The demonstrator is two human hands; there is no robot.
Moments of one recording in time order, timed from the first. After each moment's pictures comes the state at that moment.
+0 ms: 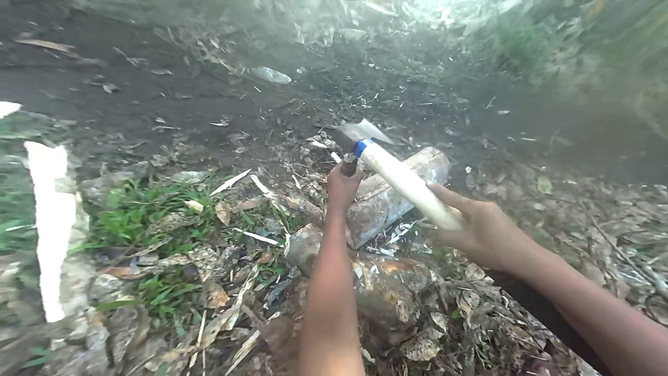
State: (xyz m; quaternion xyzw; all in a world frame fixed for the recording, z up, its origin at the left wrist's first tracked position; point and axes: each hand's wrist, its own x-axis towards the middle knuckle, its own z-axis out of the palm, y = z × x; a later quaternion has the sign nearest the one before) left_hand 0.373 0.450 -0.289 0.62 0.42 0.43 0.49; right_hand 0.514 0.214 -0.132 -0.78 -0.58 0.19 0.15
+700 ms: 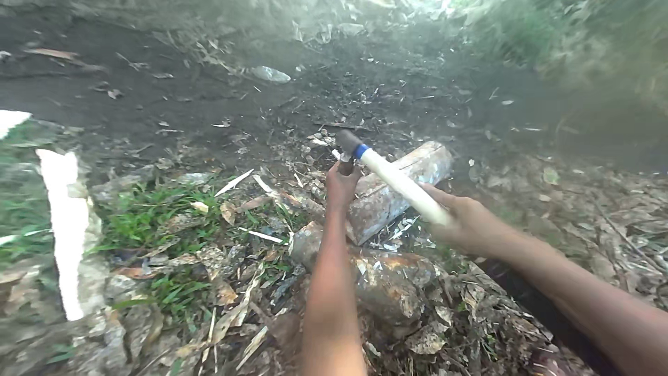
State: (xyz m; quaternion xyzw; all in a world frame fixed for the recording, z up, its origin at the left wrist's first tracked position) left_hand 0.368 0.446 -0.287 0.63 0.44 0.41 0.50; right_hand 0.508 0.221 -0.141 -0.79 -0.56 0.24 0.12
